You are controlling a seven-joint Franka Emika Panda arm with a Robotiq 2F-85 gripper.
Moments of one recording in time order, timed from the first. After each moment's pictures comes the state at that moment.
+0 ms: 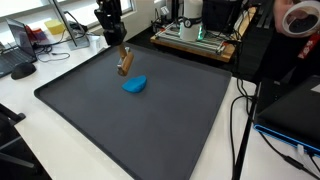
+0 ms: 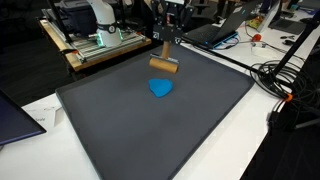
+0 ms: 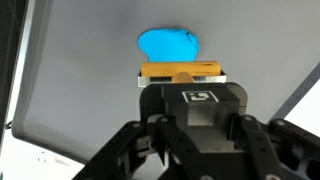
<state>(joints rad) 0.01 0.17 -0.03 -1.87 -0.08 2.00 1.12</state>
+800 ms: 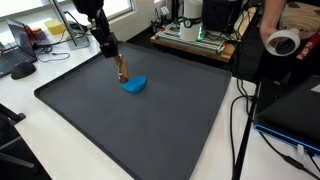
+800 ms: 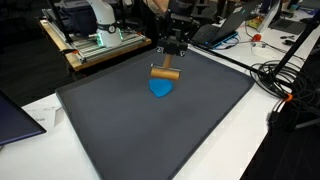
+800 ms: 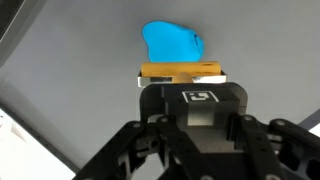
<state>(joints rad) -0.01 0.39 -0.05 -1.60 -0.03 1.84 0.76</state>
